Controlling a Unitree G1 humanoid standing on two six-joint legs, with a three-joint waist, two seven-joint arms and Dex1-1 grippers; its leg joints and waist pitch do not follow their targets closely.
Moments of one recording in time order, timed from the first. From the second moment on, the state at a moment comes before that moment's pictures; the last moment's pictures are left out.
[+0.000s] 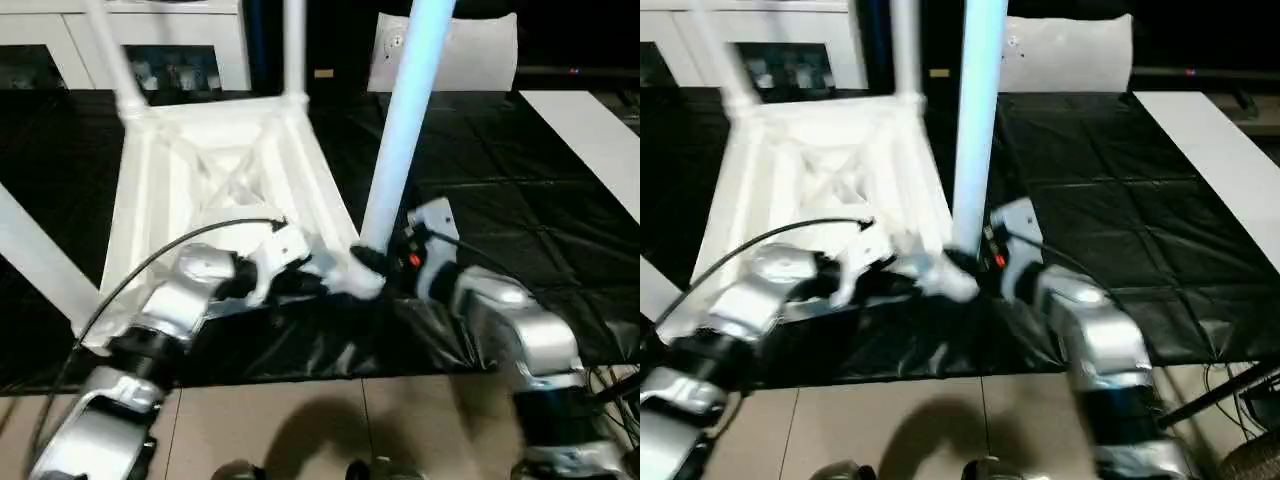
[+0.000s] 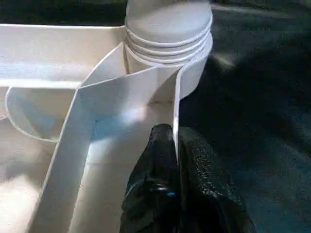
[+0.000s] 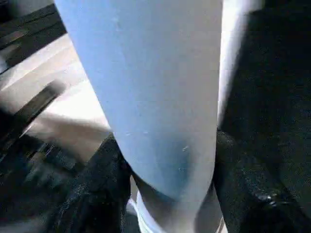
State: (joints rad) left arm -0.60 0.28 -0.27 0.51 0.05 0.23 -0.98; right arm -0.39 -0.12 0.03 0.06 0.21 0.60 0.49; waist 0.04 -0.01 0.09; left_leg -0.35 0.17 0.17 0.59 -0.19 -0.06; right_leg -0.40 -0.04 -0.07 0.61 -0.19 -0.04
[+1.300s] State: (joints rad) left arm -0.58 0.44 -0.32 0.50 -0.02 0.01 -1.34; right arm -0.32 -0.46 0.15 0.02 0.27 0.38 1.07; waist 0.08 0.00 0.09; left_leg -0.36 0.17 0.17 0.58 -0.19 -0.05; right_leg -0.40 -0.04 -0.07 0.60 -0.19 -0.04
